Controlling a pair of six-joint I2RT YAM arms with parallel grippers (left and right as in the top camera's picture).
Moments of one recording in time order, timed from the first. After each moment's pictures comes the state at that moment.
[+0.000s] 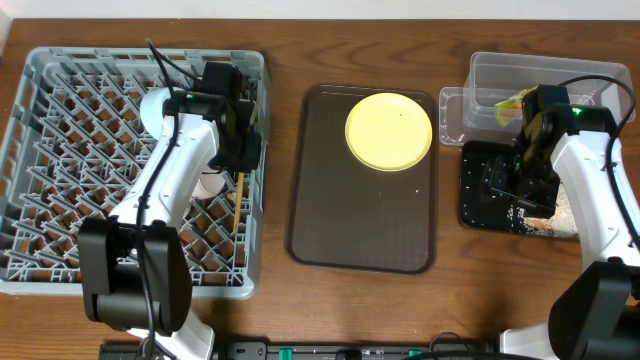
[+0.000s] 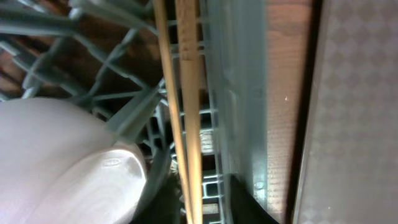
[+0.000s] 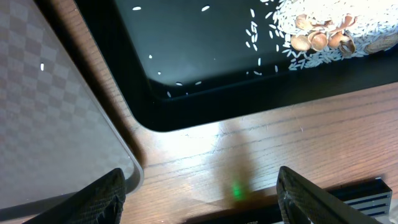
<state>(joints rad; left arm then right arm) -0.13 1.78 1.37 -1.00 0.03 -0.02 -0.07 1.65 1.33 -1.34 0.00 0.33</state>
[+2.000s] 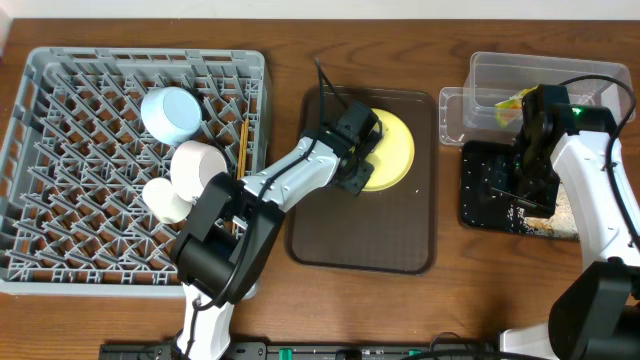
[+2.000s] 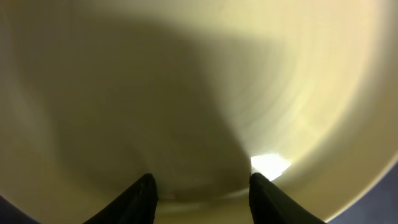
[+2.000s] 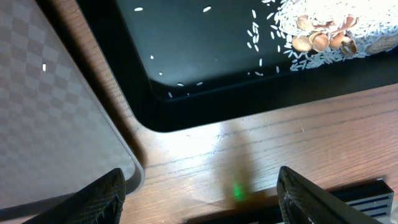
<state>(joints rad) -0.61 2.06 1.39 -0.62 0.08 -0.02 -0.07 1.65 1.33 -1.34 -0.01 0.33</state>
